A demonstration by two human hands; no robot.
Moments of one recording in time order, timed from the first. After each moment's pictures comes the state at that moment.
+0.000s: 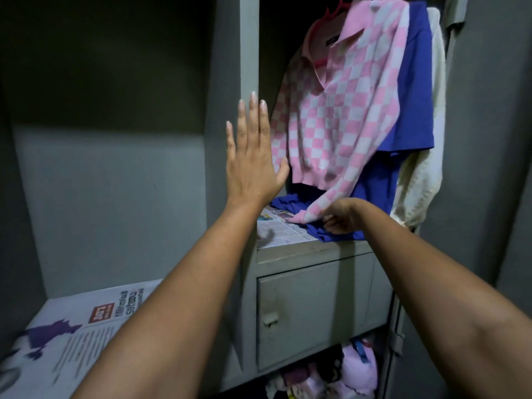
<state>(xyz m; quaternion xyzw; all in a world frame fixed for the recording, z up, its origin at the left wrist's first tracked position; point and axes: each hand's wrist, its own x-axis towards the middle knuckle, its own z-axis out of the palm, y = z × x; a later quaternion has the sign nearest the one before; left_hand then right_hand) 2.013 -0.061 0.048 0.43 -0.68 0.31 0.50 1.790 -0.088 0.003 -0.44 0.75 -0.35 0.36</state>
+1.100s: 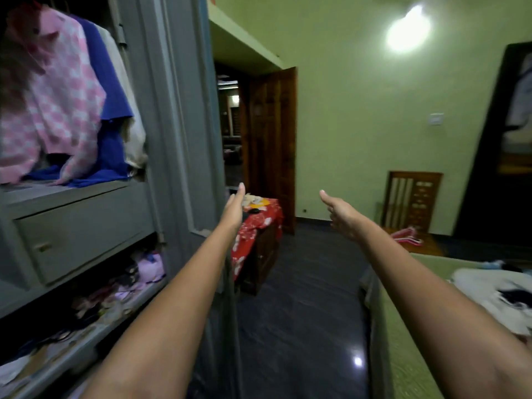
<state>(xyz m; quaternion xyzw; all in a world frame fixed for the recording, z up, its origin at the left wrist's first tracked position) 1.808 0.464 -0.094 0.19 -0.69 -0.65 0.25 1.692 0.675 -0.094 -0.20 0.72 -0.64 0.17</state>
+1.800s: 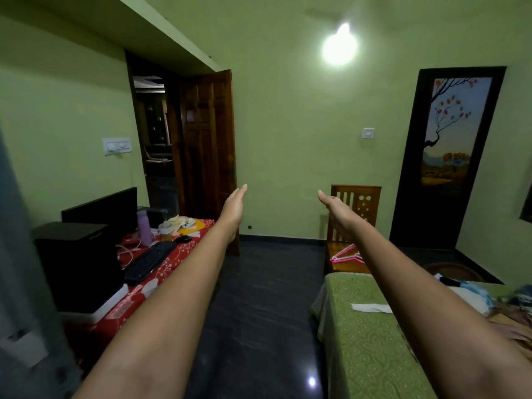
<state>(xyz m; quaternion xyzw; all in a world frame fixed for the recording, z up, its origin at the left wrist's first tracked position) 1.434 0.483 -0.082 0.08 -0.69 -0.68 0.22 1.356 0.710 -0.091 -0.13 0.76 -0.63 0.07</state>
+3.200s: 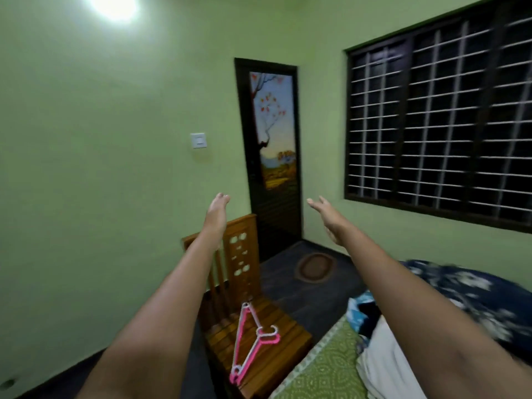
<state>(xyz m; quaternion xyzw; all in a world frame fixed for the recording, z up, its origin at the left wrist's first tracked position) 0.465 0.673 -0.091 -0.20 -0.69 -0.70 -0.05 0.587 0.889 -0.110 0.19 0.70 -0.66 -0.22</state>
